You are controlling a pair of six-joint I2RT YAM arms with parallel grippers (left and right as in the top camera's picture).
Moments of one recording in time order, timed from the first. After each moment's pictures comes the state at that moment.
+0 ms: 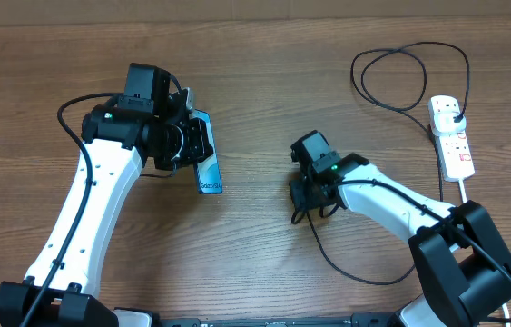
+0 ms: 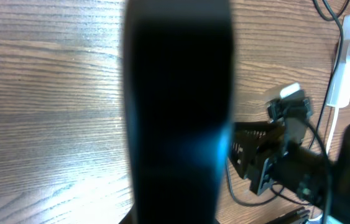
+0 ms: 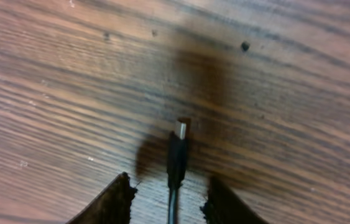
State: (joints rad) left arm -0.18 1.54 1.36 -1.03 0.41 -0.39; right arm 0.54 1.73 0.93 -0.54 -0.05 0.30
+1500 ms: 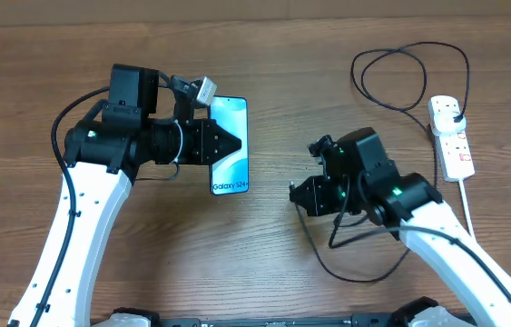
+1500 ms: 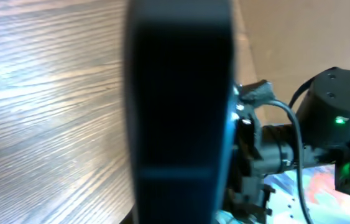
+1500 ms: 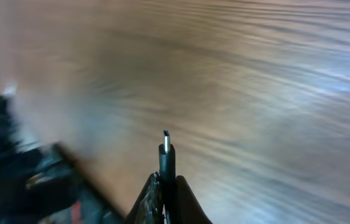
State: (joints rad) left arm -0.18 1.42 1.35 -0.95 0.85 -0.22; right arm 0.44 1.26 0.88 -0.64 -0.57 0.36
